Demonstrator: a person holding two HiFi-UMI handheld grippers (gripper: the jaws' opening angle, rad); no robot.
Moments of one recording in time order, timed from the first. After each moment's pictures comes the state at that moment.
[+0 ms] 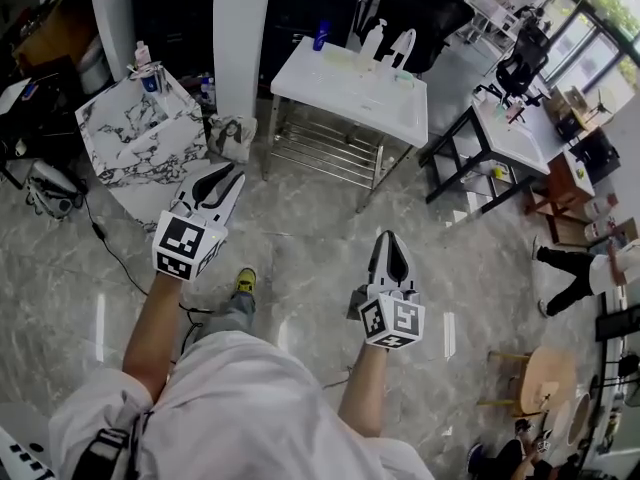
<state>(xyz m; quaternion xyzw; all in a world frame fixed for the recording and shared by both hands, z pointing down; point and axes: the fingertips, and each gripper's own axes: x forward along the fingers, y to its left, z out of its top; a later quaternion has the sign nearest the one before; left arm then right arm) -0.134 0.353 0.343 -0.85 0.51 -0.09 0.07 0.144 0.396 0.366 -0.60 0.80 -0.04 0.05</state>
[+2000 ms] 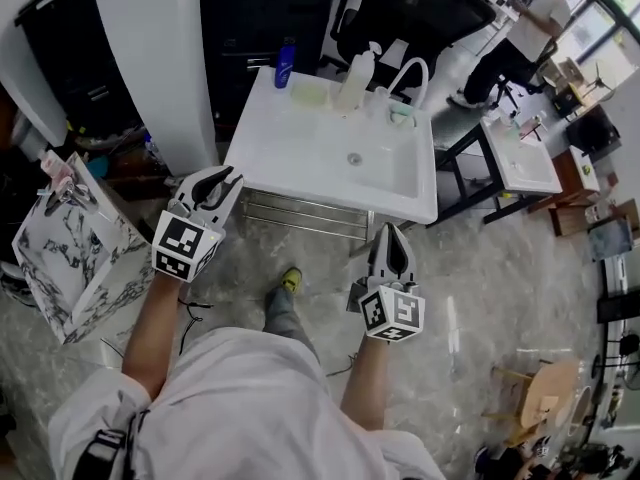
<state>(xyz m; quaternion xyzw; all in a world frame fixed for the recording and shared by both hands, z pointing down) -0.140 -0.216 0.400 -0.89 0.44 -0.12 0.03 0.129 -0.147 0.400 -0.65 0.75 -0.06 0.04</state>
